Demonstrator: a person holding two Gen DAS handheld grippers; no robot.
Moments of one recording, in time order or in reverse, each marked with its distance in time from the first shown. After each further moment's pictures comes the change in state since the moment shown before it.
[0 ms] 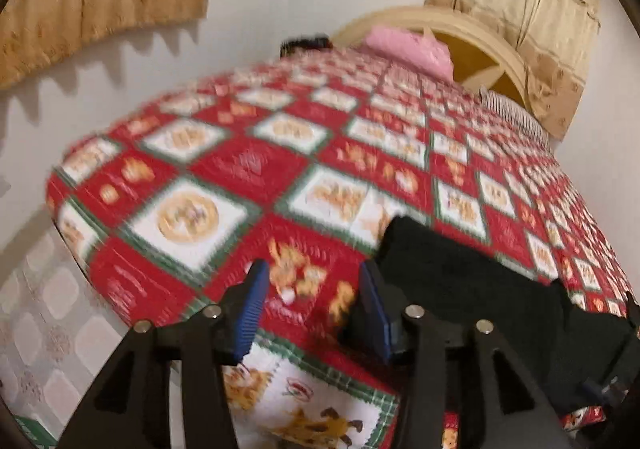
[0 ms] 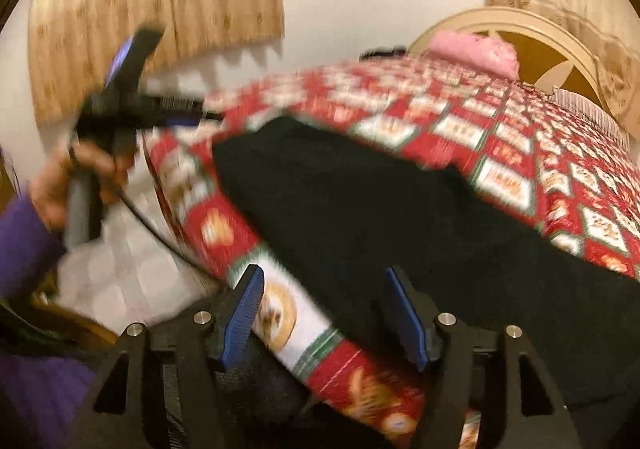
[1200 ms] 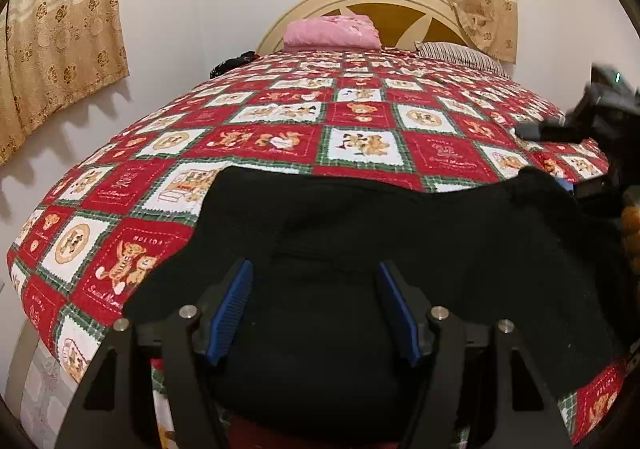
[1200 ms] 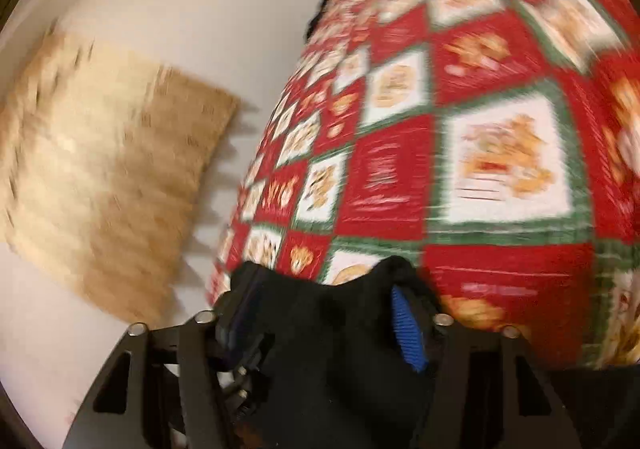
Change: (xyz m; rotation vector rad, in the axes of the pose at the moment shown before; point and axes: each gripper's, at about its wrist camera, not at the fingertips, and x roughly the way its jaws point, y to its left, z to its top) left arm 0.047 -0.113 -0.061 0.325 -0.020 -0.020; right arm 0.131 -0.188 0.047 0.841 0.094 0.449
